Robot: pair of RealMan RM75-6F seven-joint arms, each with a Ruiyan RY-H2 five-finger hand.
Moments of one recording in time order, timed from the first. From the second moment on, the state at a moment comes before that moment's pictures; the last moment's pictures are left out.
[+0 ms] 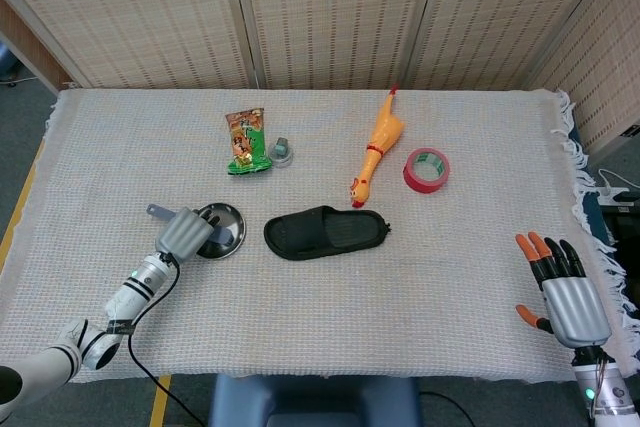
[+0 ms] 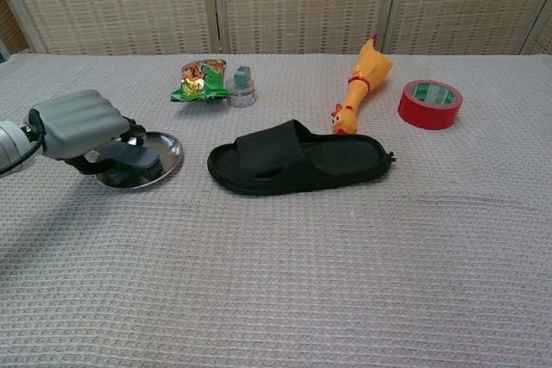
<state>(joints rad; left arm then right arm) -0.73 -1.65 -0.02 -0.87 1.52 0.97 0.40 0.09 -1.18 0.02 -1.59 -1.53 1.44 -0.16</state>
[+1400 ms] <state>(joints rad) -0.68 -1.60 -0.15 -1.36 1.31 1.13 0.84 0.47 -1.37 0.09 -1.29 -1.65 1.09 -0.15</state>
